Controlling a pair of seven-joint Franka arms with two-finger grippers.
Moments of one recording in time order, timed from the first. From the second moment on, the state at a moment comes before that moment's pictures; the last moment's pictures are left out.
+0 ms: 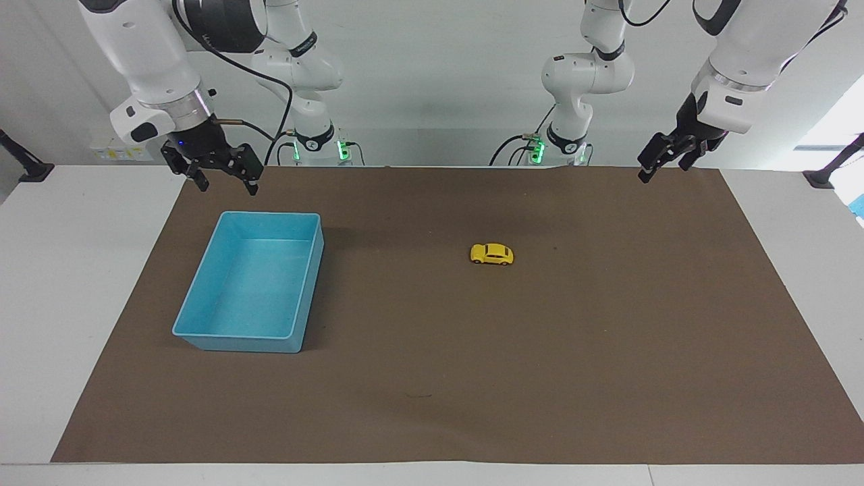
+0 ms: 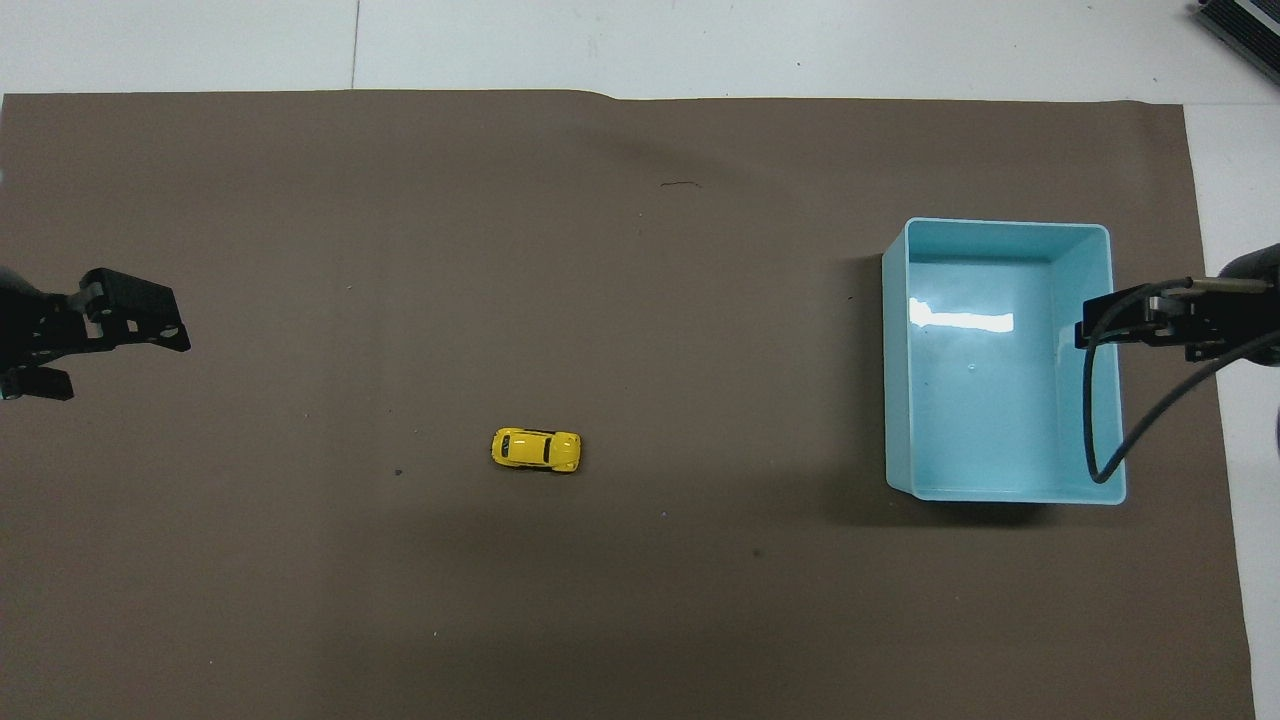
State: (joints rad) left arm -0.03 -0.06 -0.07 -1.60 -0.07 1.52 -0.52; right arm -0.07 -0.03 0.05 -1.66 0.02 1.62 0.11
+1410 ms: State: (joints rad) left arm -0.22 -0.04 -0.09 -1.96 -0.10 1.90 -1.61; right arm -0.07 -0.03 0.05 -1.66 0.02 1.62 0.11
